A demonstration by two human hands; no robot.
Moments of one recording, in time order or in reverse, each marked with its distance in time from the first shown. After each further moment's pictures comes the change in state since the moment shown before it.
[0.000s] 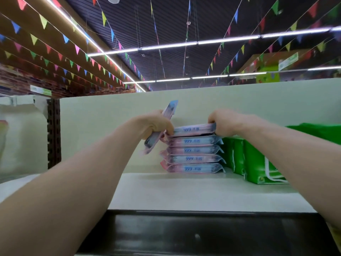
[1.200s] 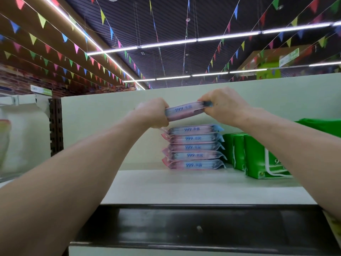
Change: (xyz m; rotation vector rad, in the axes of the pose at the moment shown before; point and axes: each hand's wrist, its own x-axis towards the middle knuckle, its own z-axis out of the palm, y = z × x) left_hand -0.004 0.005 -0.012 0.735 0.276 0.276; right_hand -0.016 -0.010 -0.021 0.158 0.467 -0.241
